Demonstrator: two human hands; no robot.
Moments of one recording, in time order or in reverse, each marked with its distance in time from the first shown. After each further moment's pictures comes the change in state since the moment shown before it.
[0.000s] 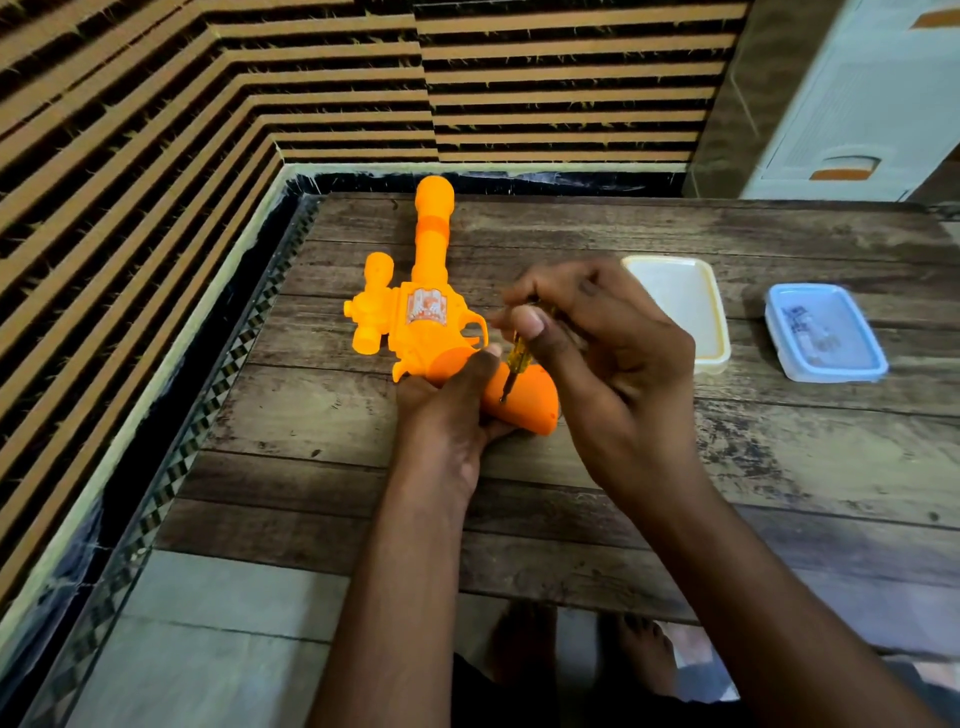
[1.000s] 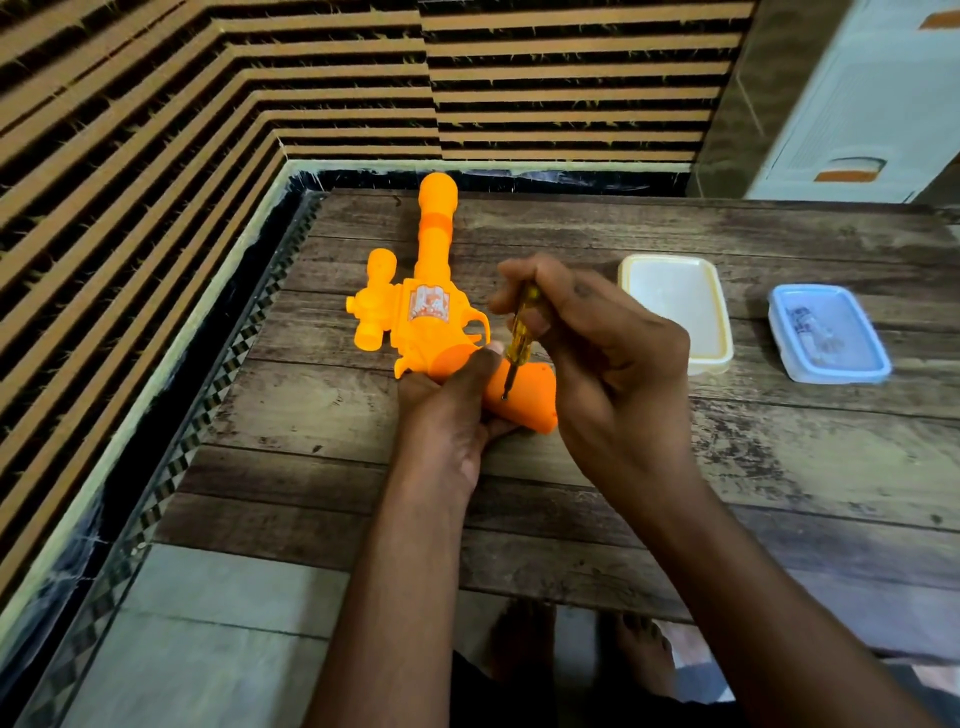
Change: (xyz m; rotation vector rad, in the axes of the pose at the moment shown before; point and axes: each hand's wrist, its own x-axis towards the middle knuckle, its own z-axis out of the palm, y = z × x) left_hand 0.000 0.000 0.001 0.001 -0.005 0.018; right_hand 0.001 0.004 0.004 -0.052 -0.003 -0.051
